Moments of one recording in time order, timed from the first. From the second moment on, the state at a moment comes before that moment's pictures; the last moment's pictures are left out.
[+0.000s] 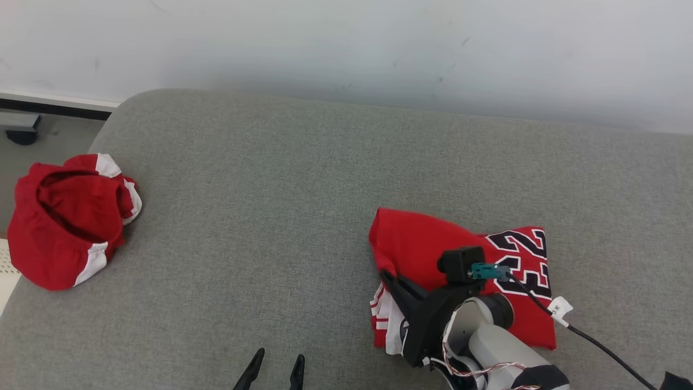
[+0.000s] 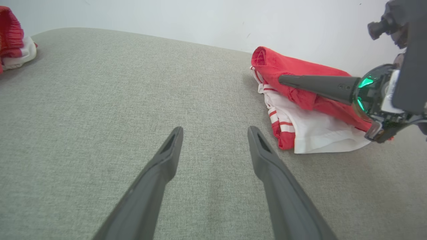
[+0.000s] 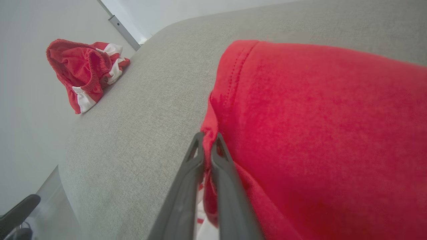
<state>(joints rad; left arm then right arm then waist) -0.06 0.21 -0.56 0.04 -0.40 0.25 -0.26 -0.56 -0.14 0.80 0.64 0.72 0.13 -0.01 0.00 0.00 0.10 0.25</state>
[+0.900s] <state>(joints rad) -0.03 0.23 -0.52 0.04 -0.43 0.27 -0.26 -0.55 -0.23 0.73 0.69 0.73 0.13 -0.25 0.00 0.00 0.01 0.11</state>
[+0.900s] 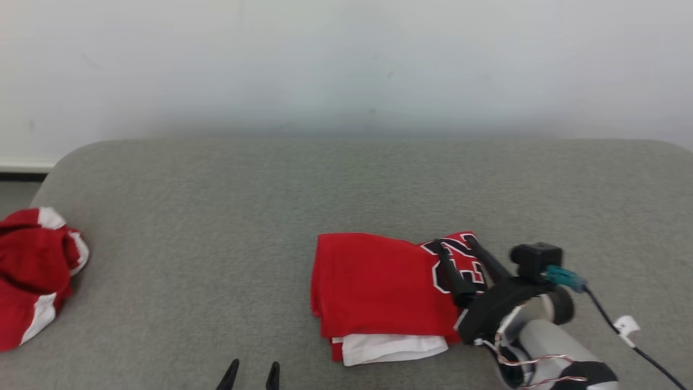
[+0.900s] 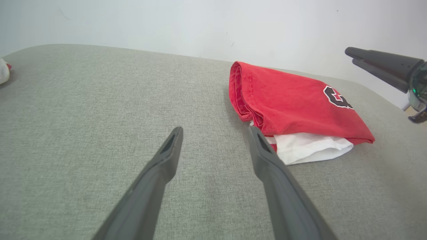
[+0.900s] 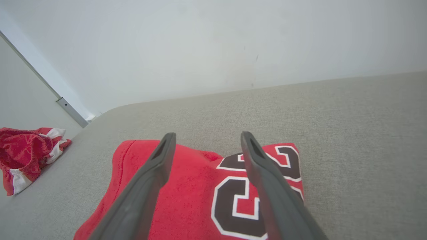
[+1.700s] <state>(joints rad) 0.03 0.24 -0.36 0.00 -0.42 0.28 -0.26 -0.12 -0.27 0.26 0.18 0.29 0.13 -0.26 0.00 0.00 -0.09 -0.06</state>
